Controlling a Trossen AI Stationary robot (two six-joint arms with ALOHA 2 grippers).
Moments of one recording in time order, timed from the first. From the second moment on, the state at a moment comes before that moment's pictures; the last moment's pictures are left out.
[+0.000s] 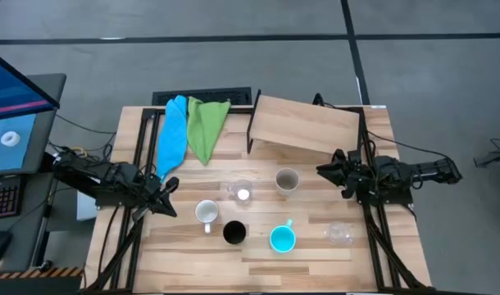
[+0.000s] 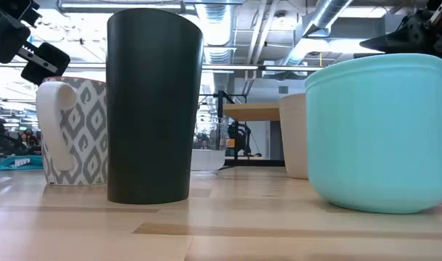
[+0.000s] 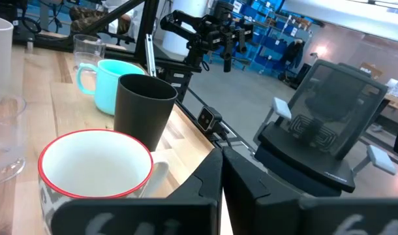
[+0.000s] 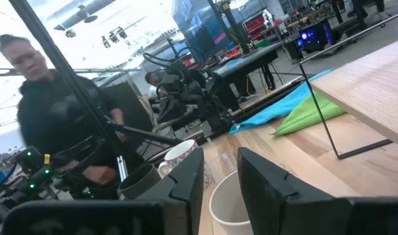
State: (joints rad) left arm -0.29 0.03 0.07 -0.12 0.35 -0.32; right arm 0.12 0.01 0.00 0.08 0.16 0.45
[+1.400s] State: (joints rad) left arm -0.29 0.03 0.07 -0.13 -0.04 -0.25; right arm 0.12 0.01 0.00 0.08 0.16 0.45
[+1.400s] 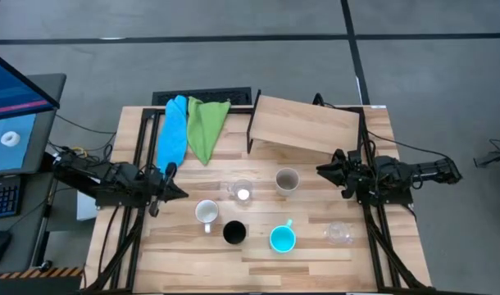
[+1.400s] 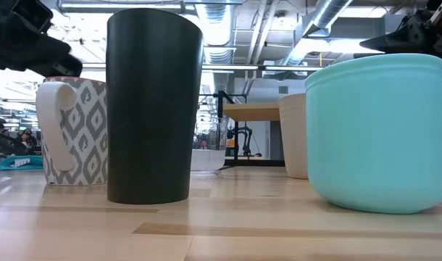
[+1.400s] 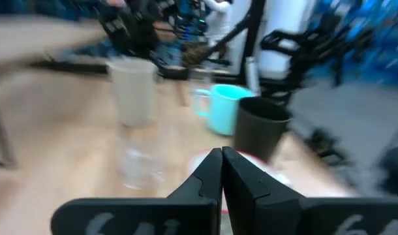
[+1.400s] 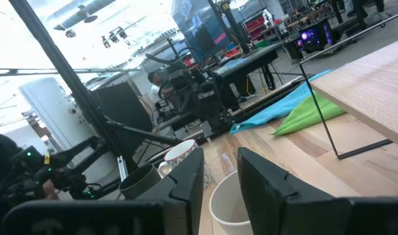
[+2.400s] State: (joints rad) left arm -0.29 0.03 0.07 -0.10 -0.55 -0.81; right arm 0.12 0.01 0.00 0.08 0.16 0.33
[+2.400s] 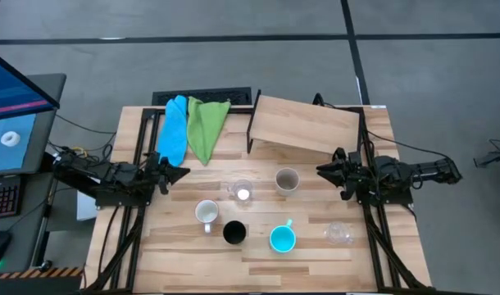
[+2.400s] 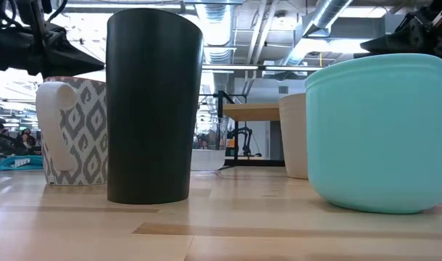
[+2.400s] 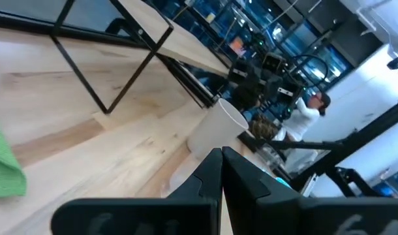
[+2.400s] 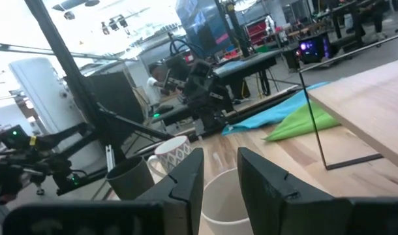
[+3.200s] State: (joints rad) left arm -0.29 0.03 0.07 -0.10 -0.62 -0.94; right arm 0.12 0.01 0.00 0.07 0.16 0.66
